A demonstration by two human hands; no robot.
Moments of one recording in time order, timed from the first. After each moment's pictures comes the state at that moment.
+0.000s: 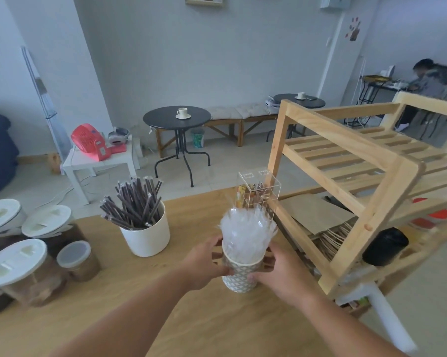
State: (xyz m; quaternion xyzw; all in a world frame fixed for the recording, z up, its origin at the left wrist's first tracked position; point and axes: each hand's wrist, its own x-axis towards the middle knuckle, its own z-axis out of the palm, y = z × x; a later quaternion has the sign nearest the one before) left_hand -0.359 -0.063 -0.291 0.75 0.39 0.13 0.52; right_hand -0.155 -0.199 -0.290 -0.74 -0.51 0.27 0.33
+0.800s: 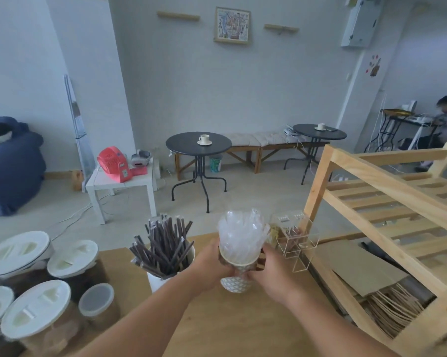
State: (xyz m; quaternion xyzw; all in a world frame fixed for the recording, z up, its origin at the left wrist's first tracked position) left_hand -0.382 0.056 -0.254 0.75 0.37 0.23 0.50; right_hand -0.196 -0.035 -0.266 -0.69 -0.52 0.30 0.41
